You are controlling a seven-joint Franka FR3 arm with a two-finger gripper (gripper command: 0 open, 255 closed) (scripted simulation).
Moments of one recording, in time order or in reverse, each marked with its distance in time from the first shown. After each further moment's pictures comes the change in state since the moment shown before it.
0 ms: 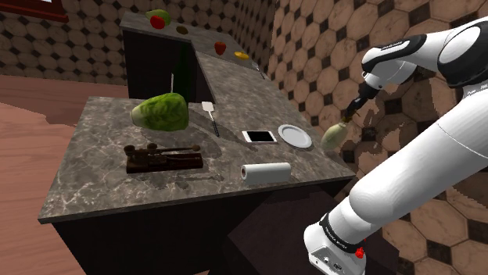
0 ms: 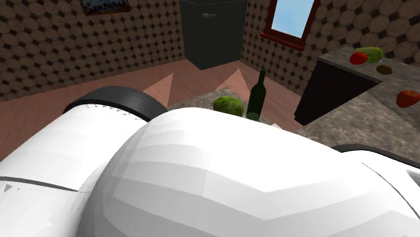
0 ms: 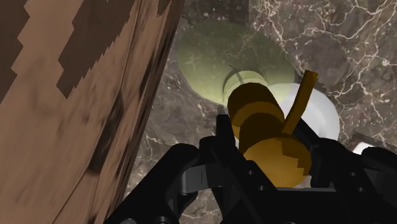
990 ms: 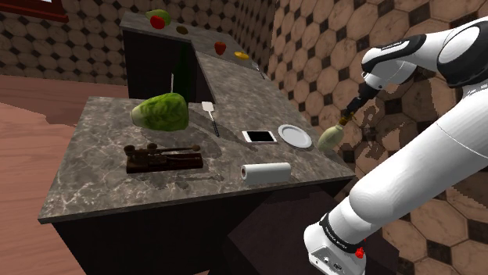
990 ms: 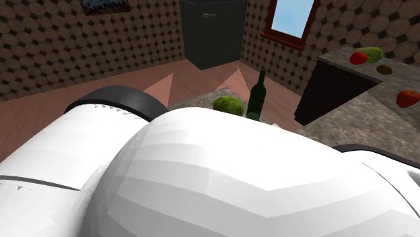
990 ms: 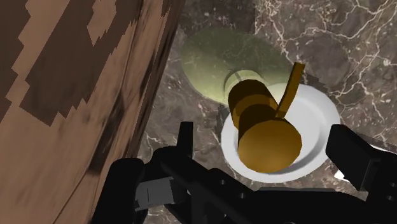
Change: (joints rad) arm 0.000 0.002 -0.001 0.001 0.002 0.002 -0.002
